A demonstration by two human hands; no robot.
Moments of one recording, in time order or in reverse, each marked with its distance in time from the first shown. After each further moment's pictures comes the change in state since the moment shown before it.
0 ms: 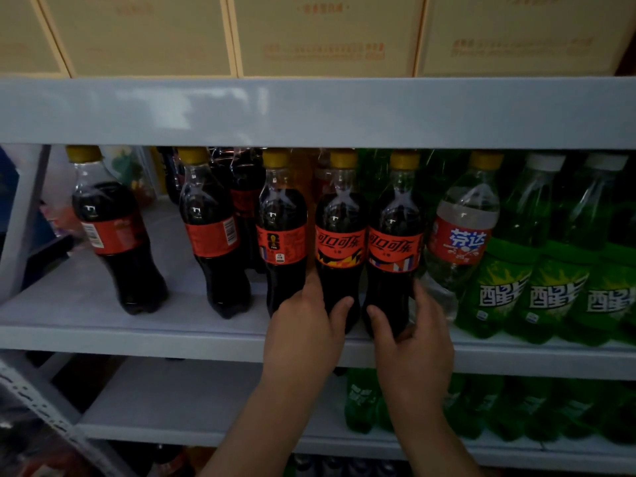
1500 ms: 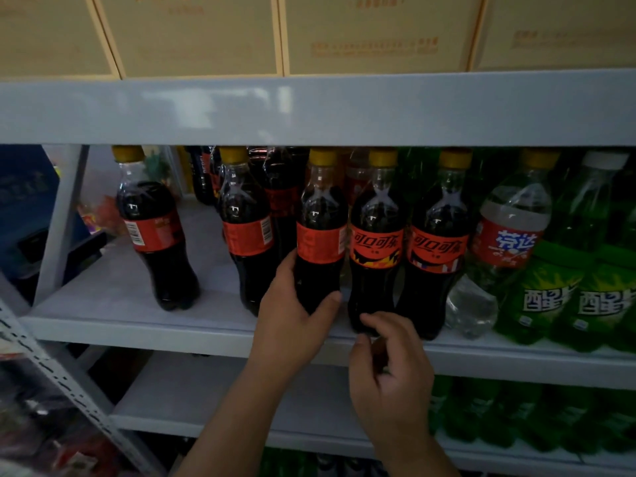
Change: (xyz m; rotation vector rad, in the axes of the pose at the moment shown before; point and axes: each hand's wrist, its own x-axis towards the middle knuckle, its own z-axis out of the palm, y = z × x) left_hand 0.013 -0.068 -0.022 -0.410 0.053 -0.073; right_hand -0.040 -0.038 0.029 0.228 -0.038 -0.257
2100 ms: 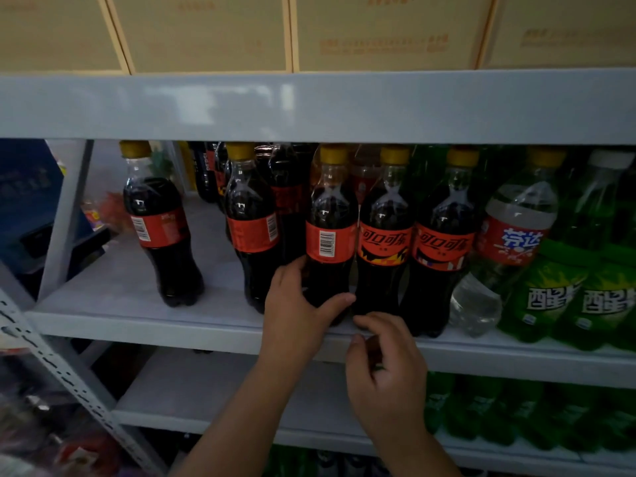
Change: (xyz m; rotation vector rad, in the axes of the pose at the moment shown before) left_hand 0.001 0.000 0.006 0.059 0.046 -0.032; right_hand -0.005 0.001 0.006 0.025 -0.080 0.054
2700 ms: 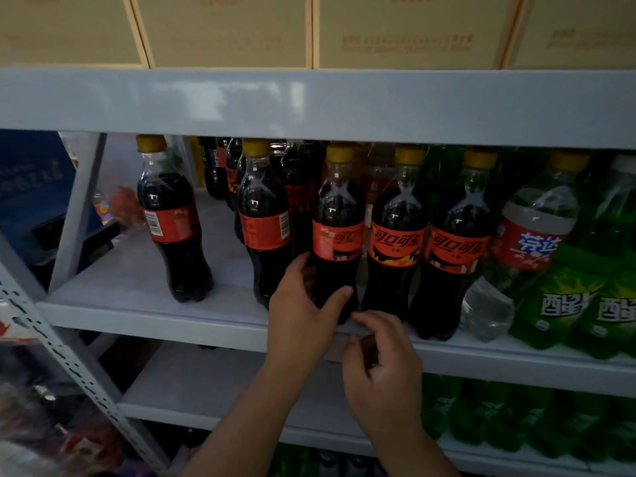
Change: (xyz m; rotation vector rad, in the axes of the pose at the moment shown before) left_hand -0.006 -0.006 -0.001 -0.141 0.034 -0.045; right_hand 0.000 -0.006 0.010 -0.017 -0.078 0.037
